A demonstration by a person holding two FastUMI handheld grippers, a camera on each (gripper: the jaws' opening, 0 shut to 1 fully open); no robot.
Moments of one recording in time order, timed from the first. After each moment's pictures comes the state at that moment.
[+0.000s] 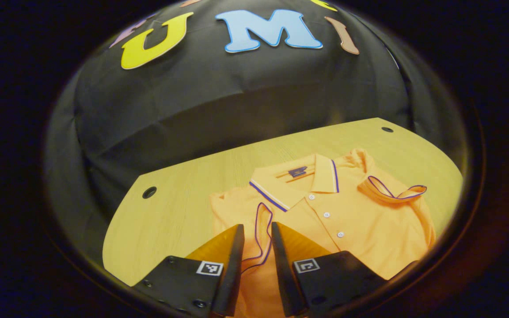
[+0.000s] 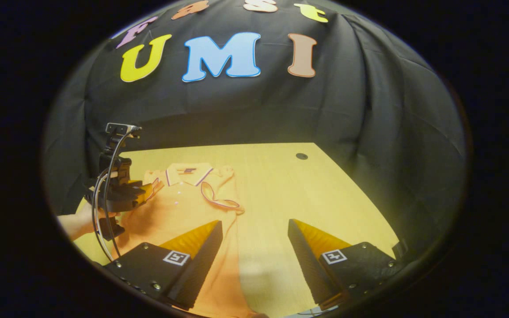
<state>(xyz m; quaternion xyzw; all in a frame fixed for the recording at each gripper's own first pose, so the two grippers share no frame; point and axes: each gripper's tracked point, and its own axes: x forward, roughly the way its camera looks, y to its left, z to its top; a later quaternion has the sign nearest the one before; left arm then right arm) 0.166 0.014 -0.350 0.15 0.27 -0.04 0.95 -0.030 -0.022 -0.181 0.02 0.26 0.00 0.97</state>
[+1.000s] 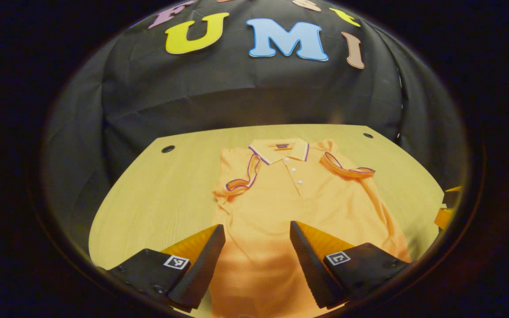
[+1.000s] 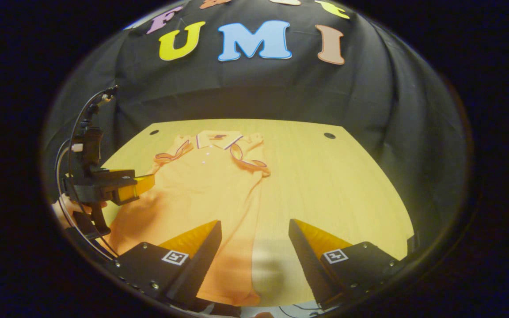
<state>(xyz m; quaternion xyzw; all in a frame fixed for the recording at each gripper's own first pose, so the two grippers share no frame) -0.023 0.020 -0.333 0.06 0.31 -0.01 0.95 -0.095 0.008 -0.253 -0.01 0.30 0.11 0.95</state>
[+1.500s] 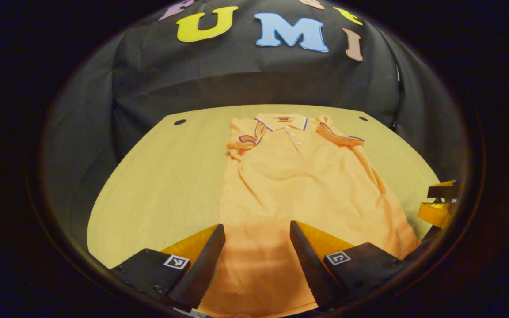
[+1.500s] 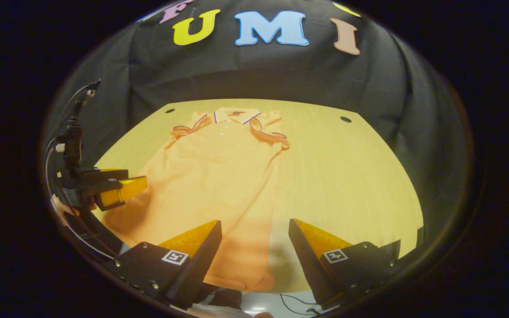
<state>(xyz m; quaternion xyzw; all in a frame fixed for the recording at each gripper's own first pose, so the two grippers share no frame) -0.121 0.043 -0.348 0.05 0.35 0.00 0.94 -0.136 0.023 -0.296 -0.02 0.35 0.15 0.93</state>
